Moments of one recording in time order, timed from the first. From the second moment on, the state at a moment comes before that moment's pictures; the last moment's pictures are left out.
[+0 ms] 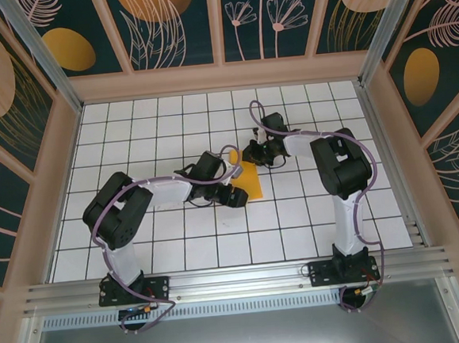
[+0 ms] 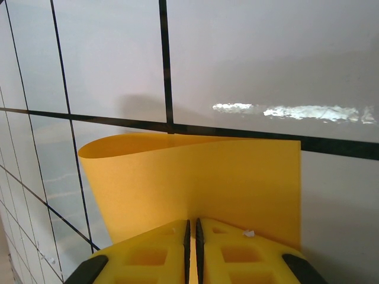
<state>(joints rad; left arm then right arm) -0.71 1.85 0.95 -0.09 0.56 -0.32 0.40 2.07 1.25 -0.20 -0.55 0.60</state>
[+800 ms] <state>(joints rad) -0.68 1.76 1.10 -0.22 0.62 -0.32 0.40 2.07 1.26 -0.21 -0.54 0.60</state>
